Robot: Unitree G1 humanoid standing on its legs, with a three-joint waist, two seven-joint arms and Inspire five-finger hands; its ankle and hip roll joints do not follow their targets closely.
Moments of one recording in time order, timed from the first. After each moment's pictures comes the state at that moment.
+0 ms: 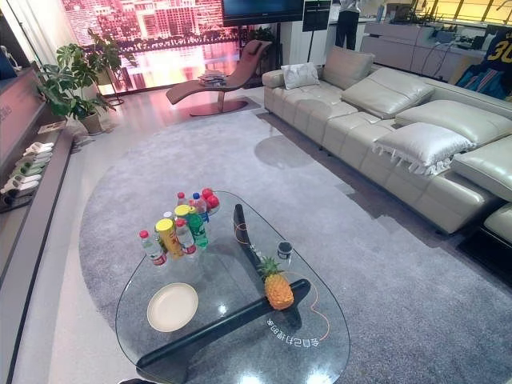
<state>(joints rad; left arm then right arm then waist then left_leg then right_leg) -0.05 0.31 -0.30 1.28 0.15 0.04 -0.17 -0.06 -0.31 0.27 1.37 -0.15 0.23 0.11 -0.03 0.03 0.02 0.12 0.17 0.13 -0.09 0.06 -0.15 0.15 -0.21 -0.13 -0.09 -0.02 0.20</state>
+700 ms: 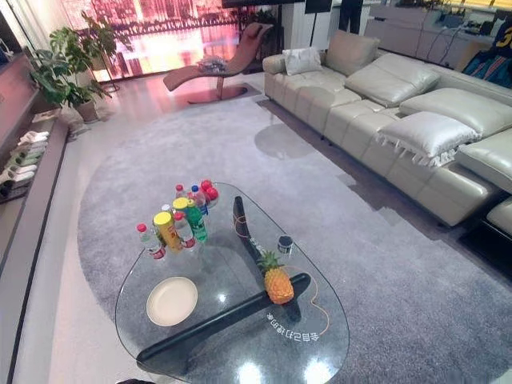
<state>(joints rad) -0.04 0.32 -0.27 1.28 0.07 0.06 -0.16 -0.05 -0.32 0.24 1.39 -0.11 0.23 0.03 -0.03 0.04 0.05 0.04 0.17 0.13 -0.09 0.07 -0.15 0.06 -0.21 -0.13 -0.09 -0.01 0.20</state>
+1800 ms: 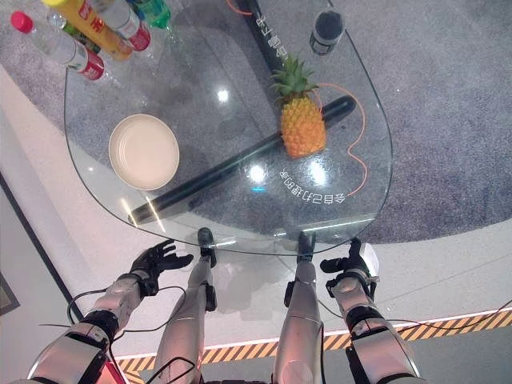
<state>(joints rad) -0.51 0.33 -0.26 1.09 -0.52 -0.06 0.02 -0.54 -0.40 0.24 1.20 0.05 -0.01 -0.45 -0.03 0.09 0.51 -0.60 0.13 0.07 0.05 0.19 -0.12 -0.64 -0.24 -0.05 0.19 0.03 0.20</state>
